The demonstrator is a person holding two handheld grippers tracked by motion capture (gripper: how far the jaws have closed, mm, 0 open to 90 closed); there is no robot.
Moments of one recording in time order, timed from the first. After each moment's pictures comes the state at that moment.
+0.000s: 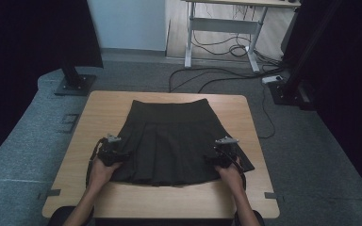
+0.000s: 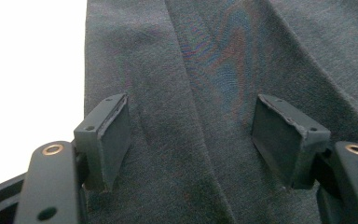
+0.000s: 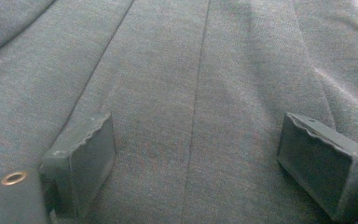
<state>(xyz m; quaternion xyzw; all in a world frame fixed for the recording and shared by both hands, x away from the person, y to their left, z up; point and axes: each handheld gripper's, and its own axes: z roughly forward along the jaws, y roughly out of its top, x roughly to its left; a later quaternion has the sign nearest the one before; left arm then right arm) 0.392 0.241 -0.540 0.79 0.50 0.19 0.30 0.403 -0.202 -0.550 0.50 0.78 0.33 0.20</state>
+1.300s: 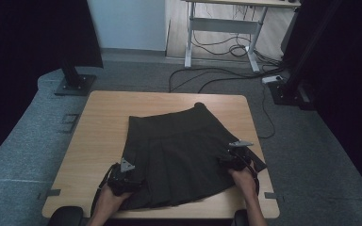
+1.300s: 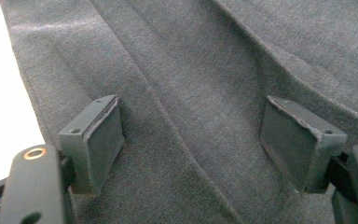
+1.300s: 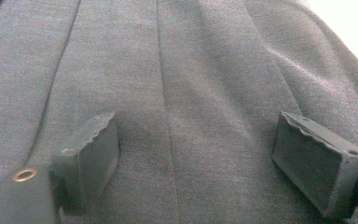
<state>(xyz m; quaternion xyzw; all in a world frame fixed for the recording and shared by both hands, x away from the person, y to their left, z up) 0.304 0.187 -0.539 0.83 0.45 0.16 0.30 0.392 -0.248 -0.548 0.52 0.77 0.31 0.20</state>
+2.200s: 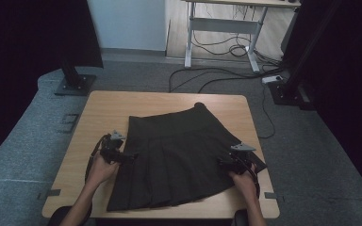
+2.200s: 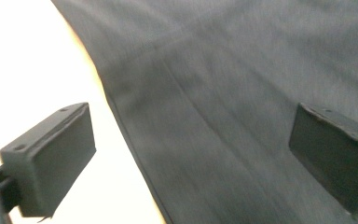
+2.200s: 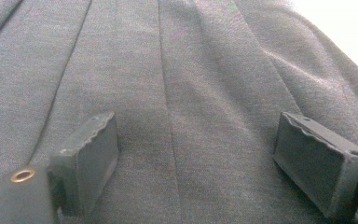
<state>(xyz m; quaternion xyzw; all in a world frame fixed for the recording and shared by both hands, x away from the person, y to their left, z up) 0.400 0.226 -0.500 0.82 0.44 0.15 0.34 0.382 -0.251 -0.555 0.51 0.76 0.34 0.22</state>
